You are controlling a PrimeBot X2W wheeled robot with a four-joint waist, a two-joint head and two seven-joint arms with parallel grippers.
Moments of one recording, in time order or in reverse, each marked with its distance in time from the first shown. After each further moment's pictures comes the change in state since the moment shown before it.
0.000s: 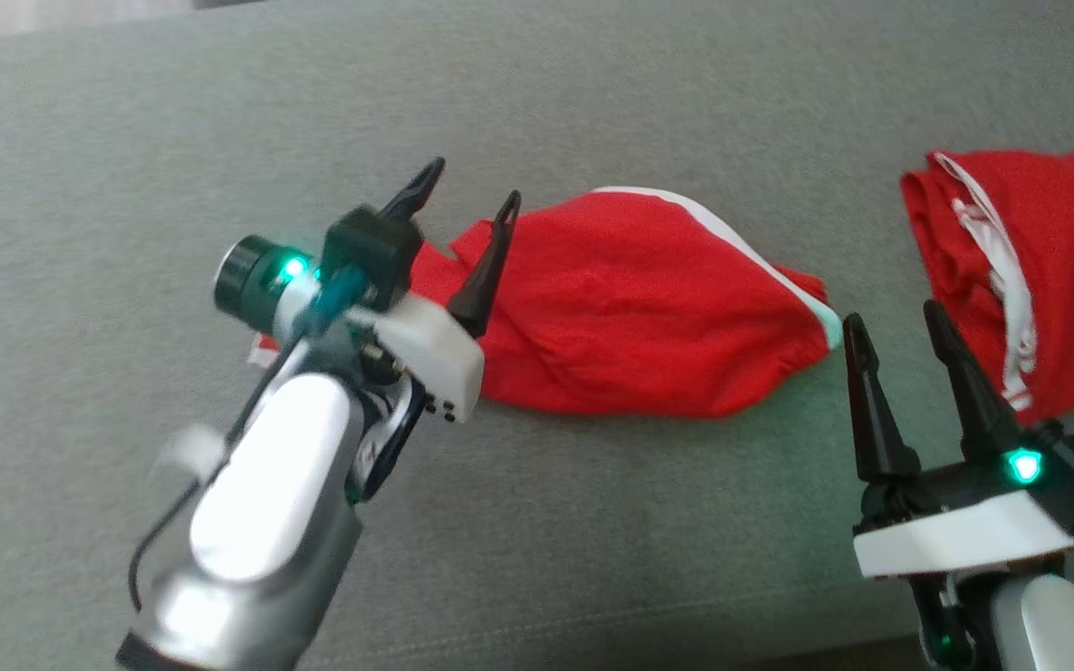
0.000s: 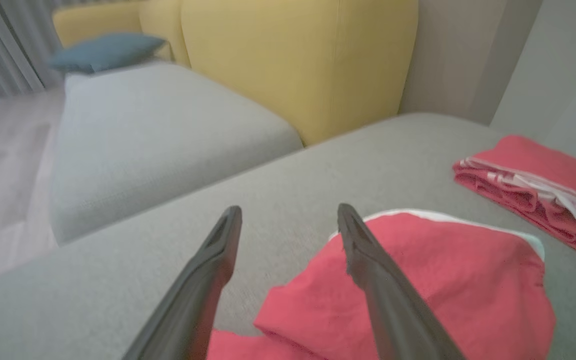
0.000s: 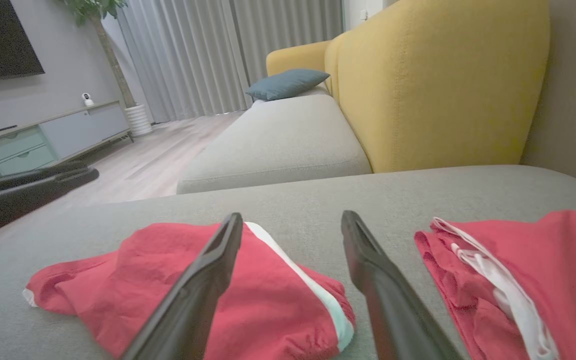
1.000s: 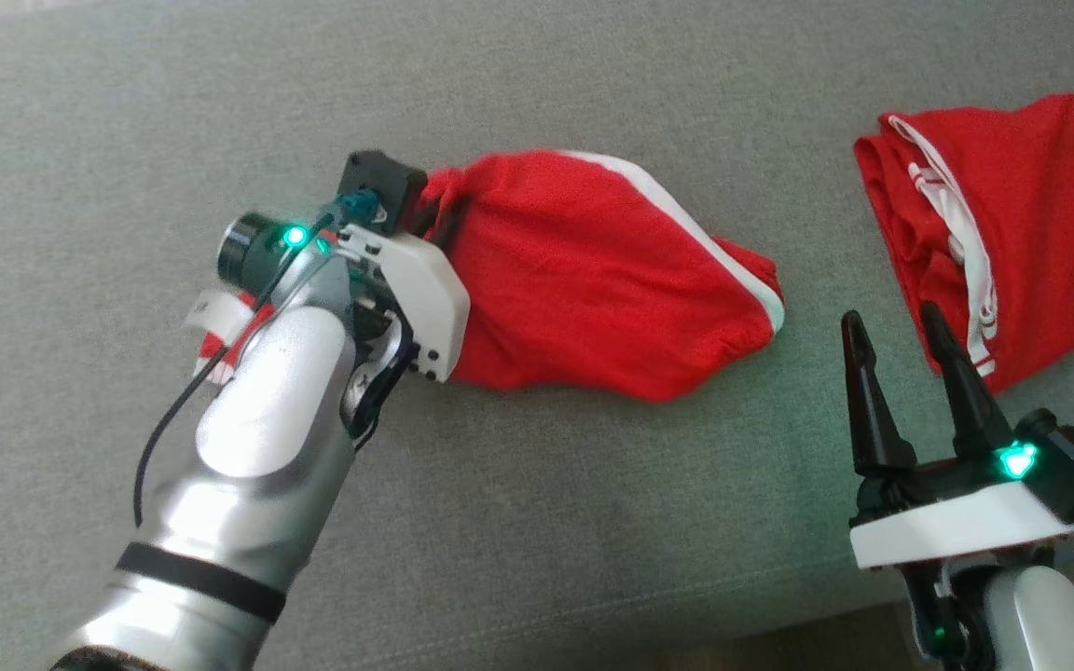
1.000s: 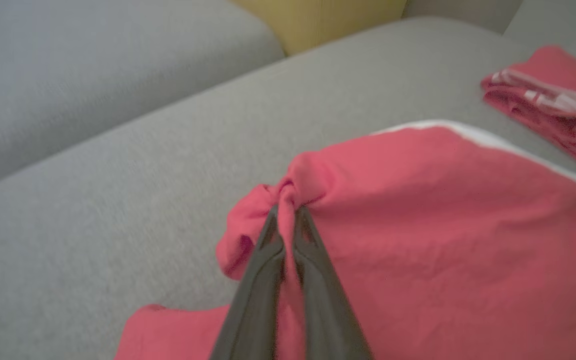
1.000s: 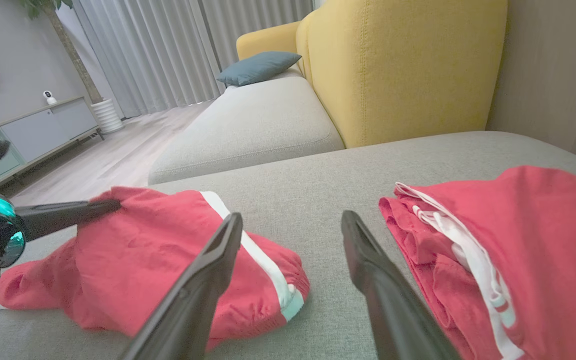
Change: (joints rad) left arm -0.232 -0.022 -0.059 0.426 -0.107 -0.067 0.114; right arm -0.035 0.005 -0.002 0.066 0.039 0.000 -0.009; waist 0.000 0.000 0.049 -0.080
